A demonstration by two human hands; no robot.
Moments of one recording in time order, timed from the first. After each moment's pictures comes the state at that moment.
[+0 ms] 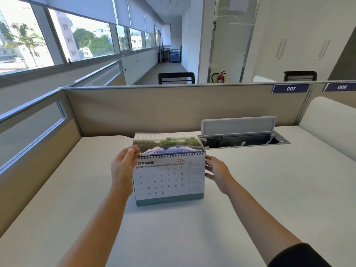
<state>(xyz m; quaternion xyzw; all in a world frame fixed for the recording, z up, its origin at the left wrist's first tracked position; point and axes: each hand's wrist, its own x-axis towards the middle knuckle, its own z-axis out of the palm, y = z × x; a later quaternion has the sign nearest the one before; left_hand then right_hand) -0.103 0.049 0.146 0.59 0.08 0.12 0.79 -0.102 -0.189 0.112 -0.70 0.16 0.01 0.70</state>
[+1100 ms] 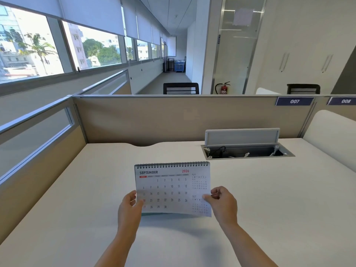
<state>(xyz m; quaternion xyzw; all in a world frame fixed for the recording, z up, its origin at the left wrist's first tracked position) -0.139 0.057 0.065 0.74 0.19 0.04 0.64 -0.150 -0.174 0.070 -0.81 0.21 -0.13 0.52</state>
